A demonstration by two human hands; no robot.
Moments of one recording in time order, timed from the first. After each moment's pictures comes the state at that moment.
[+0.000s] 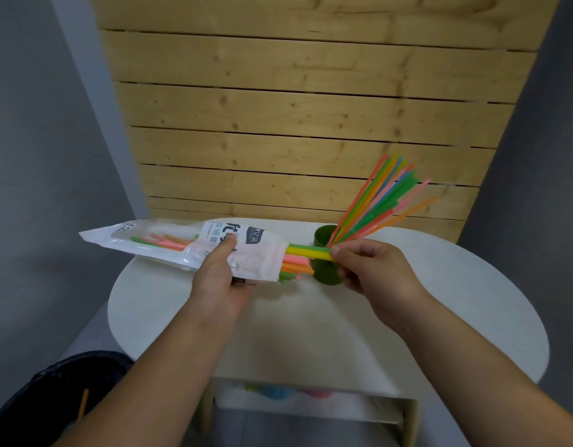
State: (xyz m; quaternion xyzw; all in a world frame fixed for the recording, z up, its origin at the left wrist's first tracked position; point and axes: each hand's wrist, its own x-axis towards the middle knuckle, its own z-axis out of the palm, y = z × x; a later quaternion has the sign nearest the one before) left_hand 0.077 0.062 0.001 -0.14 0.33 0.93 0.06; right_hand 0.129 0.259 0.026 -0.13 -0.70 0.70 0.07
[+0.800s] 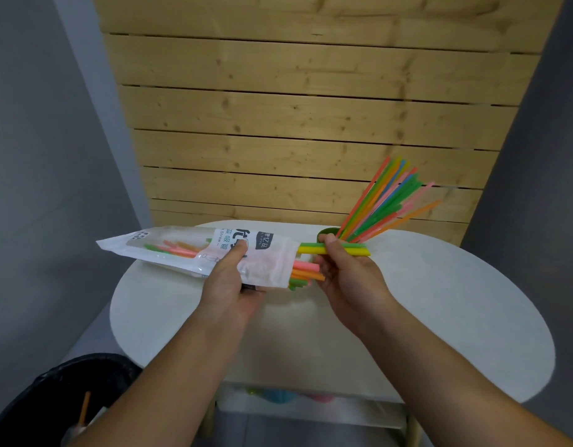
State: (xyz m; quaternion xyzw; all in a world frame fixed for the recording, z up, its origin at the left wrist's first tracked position) left_hand 0.077 0.072 -0.004 -0.17 0.32 0.93 0.07; right_hand 0.108 0.224 0.007 -0.15 -0.44 0.88 0.06
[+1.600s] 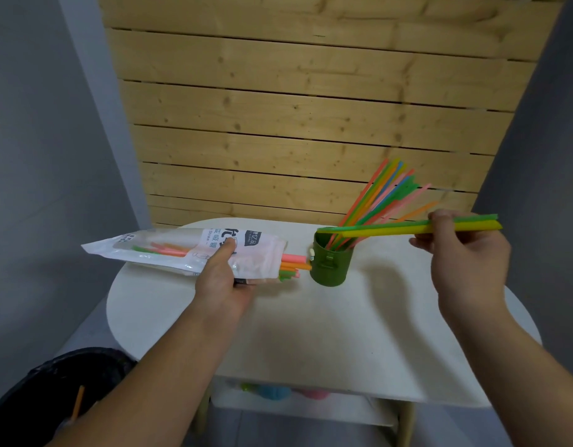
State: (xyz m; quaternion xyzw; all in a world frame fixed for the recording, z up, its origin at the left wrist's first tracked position) left_hand 0.073 0.066 -0.008 -0.19 0.29 0.94 0.04; right_hand 0.148 0.311 0.051 -0.15 -0.66 0.61 0.41
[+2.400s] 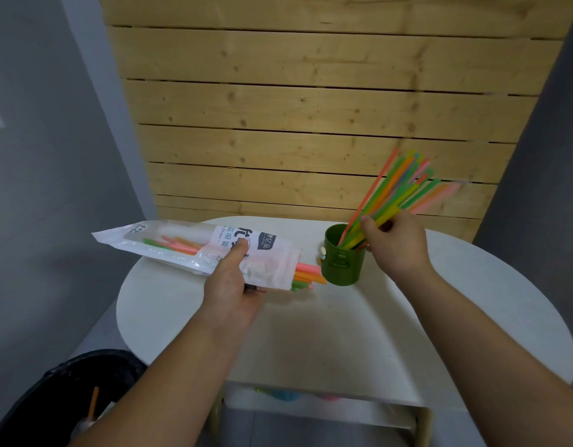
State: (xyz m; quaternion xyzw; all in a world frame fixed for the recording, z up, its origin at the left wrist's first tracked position) left_hand 0.073 0.065 -0.015 -0.16 0.33 0.93 0.05; right_hand 0.065 0.291 0.010 -0.13 -0.84 0.46 0.25
